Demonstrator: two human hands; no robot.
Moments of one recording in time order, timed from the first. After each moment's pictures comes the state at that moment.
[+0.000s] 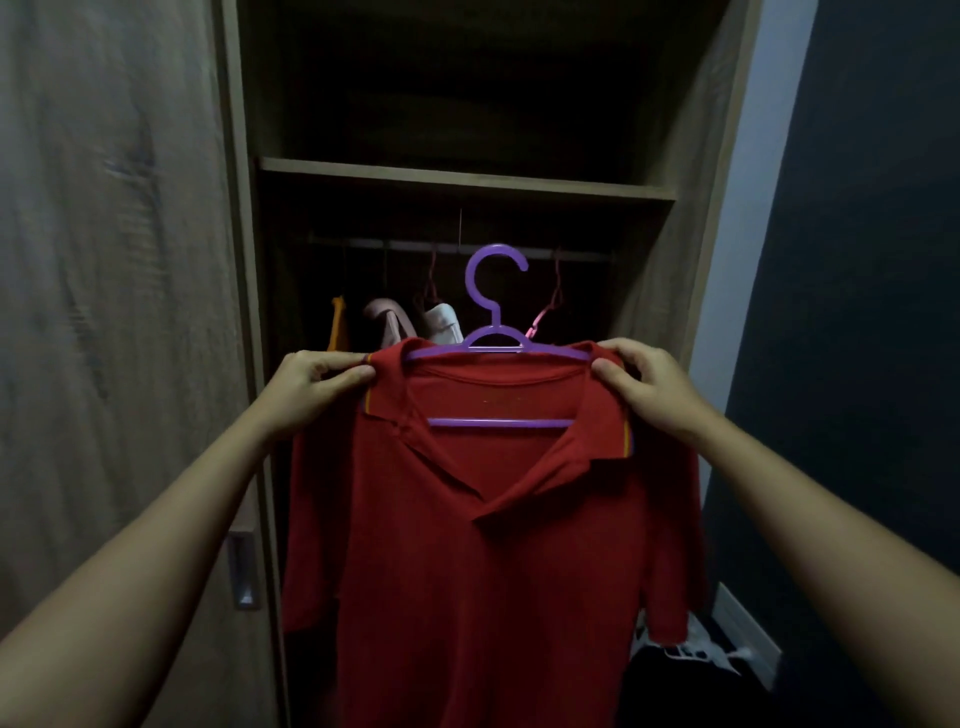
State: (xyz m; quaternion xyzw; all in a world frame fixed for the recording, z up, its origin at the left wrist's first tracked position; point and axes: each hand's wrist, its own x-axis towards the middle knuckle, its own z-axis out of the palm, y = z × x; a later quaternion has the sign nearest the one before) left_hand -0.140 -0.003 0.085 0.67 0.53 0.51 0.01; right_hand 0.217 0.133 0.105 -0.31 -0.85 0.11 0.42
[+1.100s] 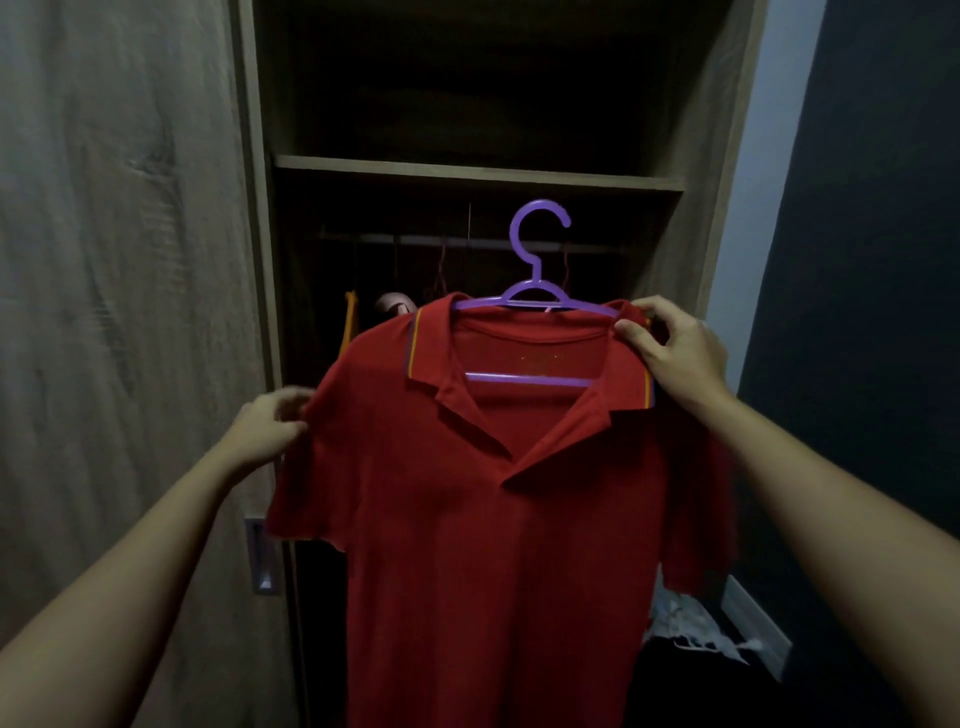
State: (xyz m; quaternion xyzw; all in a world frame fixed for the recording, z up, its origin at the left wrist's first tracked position) left_hand -0.198 -0.021 0.032 0.53 0.71 0.47 0.05; right_hand 0.219 0.130 0.117 -0.40 -0.75 -0.02 0.53
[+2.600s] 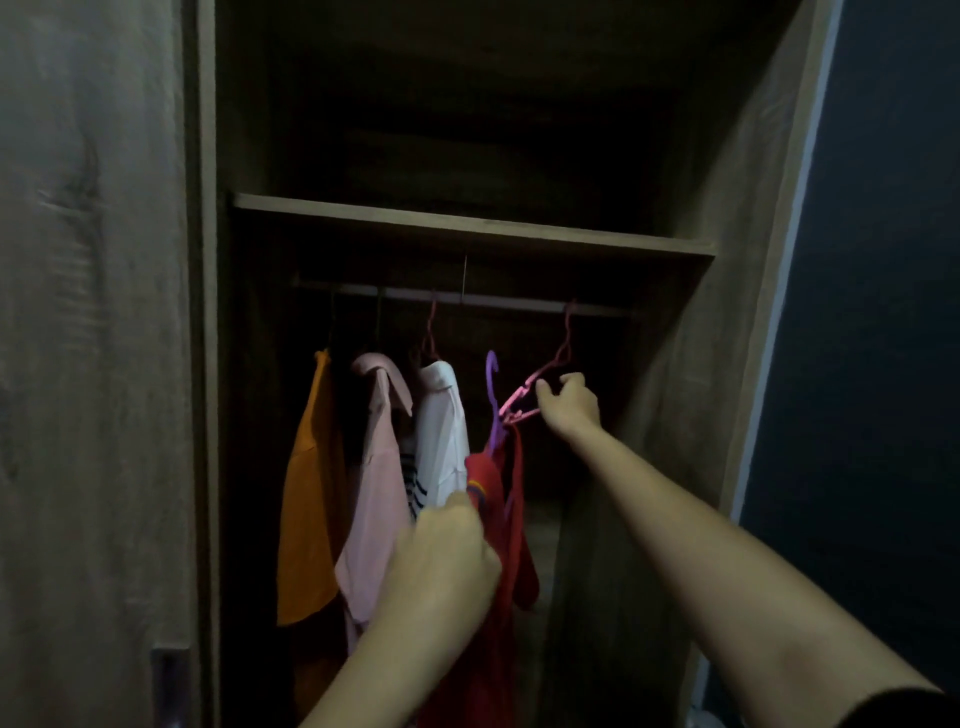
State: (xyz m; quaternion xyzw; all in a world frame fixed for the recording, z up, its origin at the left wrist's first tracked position) left_hand 0.007 0.035 0.068 0.54 0.78 0.32 -0.05; right_hand 0.069 0.271 0.124 -0.53 -0.69 0.22 0.45
